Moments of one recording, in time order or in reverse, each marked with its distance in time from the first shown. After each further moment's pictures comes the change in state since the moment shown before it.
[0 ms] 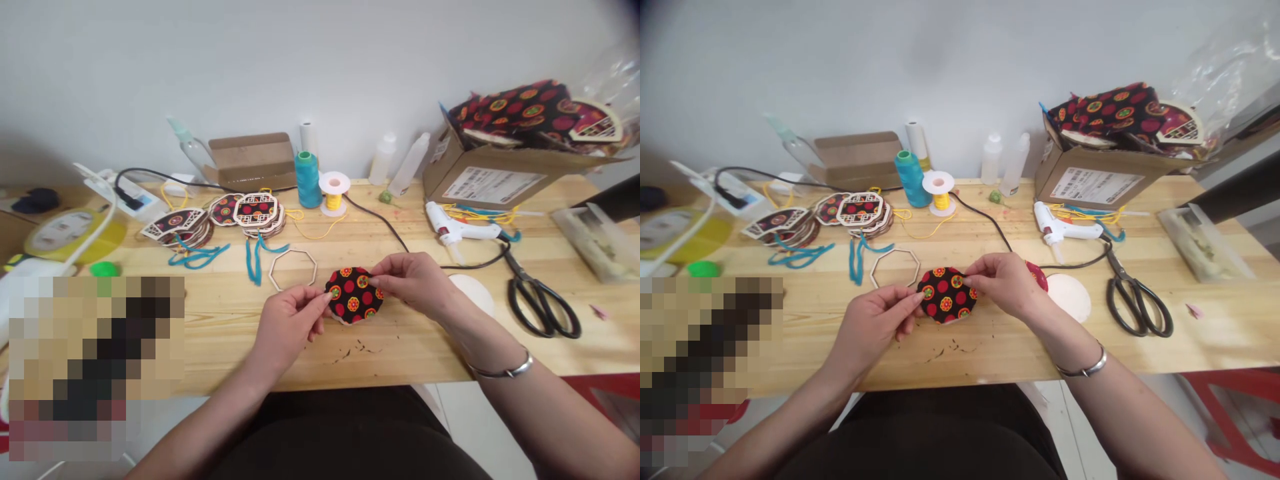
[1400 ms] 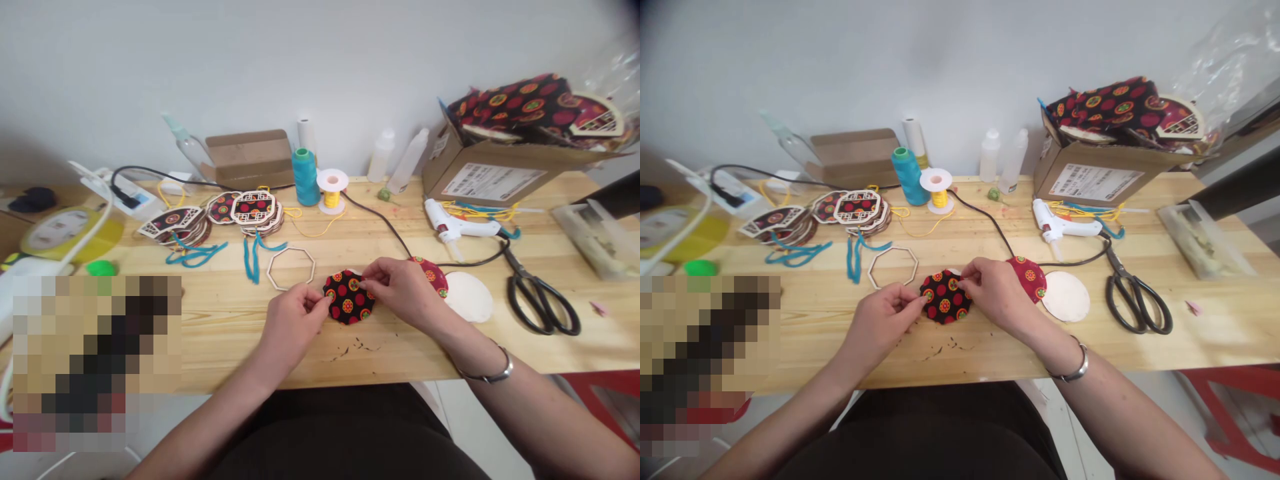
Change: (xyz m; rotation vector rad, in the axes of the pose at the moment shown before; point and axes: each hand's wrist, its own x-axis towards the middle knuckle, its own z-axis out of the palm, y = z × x) left_hand 0.005 -0.014 0.003 0.403 0.093 0.109; right_hand -0.002 0.013 0.017 -0.412 0.133 -0.209
